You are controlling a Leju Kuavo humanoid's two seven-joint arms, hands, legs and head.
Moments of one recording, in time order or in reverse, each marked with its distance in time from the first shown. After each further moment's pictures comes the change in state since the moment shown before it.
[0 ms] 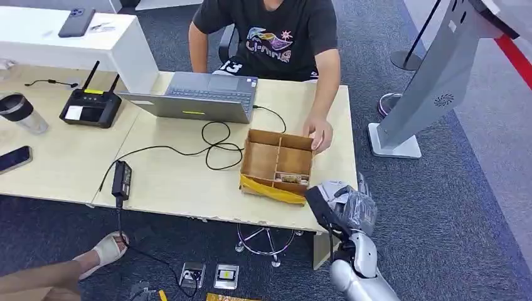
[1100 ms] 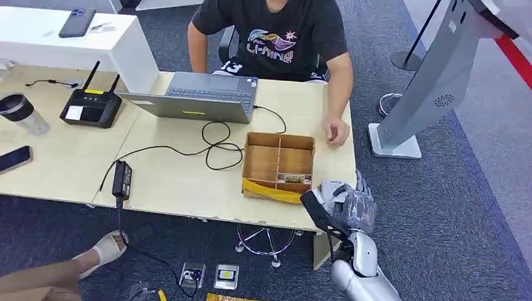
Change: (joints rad) left arm 0.000 0.000 0.000 0.000 0.010 0.018 0.001; right arm -0.014 0.011 -0.016 0.034 0.095 -0.007 -0.068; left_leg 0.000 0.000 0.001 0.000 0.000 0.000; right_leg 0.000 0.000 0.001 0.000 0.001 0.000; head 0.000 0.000
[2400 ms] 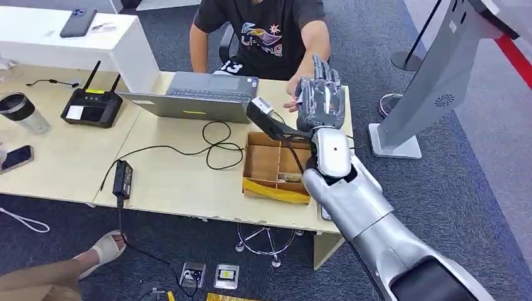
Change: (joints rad) left arm -0.002 -0.020 -0.024 0.000 -0.063 -0.080 0.036; right arm -0.531 0.167 0.136 0.056 0.230 0.369 0.143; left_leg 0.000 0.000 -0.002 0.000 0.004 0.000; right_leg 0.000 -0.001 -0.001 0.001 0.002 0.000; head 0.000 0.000
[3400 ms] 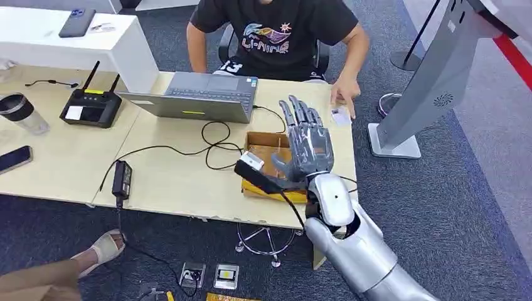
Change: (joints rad) left arm 0.003 0.002 0.000 0.002 0.011 0.006 -0.057; right arm 0.308 -0.116 0.028 -0.473 -0.020 0.127 -0.130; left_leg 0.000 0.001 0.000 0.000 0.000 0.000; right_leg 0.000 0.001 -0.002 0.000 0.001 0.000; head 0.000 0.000
